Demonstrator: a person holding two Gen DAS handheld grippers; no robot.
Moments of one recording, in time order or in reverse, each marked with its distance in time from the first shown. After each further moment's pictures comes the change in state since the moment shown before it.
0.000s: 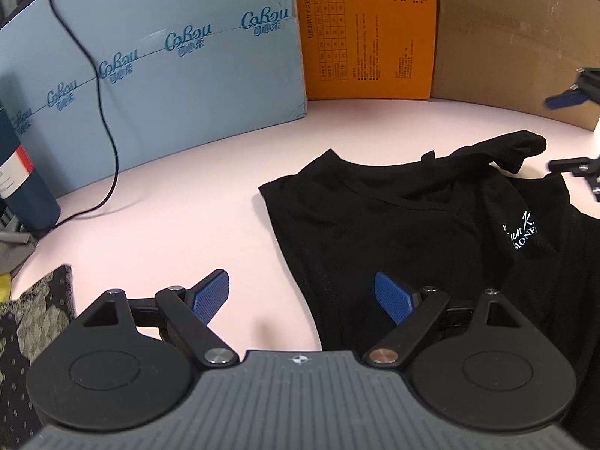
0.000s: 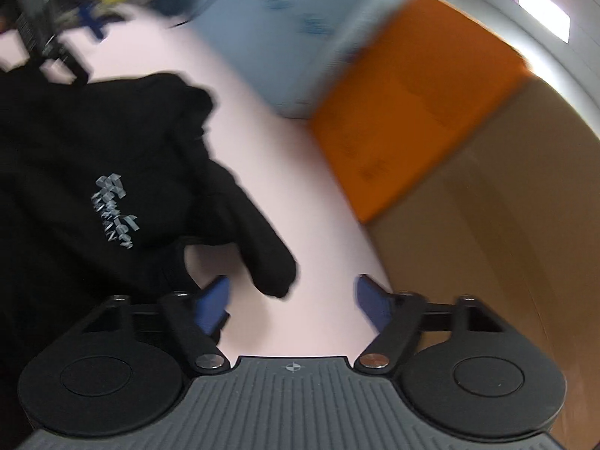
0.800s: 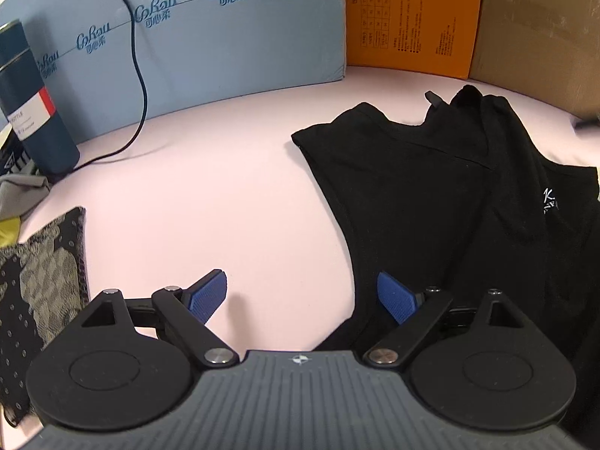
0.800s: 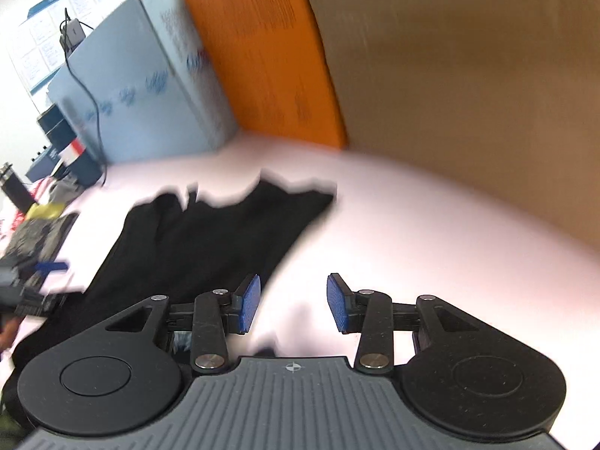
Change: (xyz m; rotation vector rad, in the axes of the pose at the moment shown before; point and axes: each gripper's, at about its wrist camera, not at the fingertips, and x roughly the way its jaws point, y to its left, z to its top) left arm 0.012 0.015 -0.018 -0.098 0.084 0.053; right arm 0.000 -0.086 -0.037 0.966 0.034 0.273
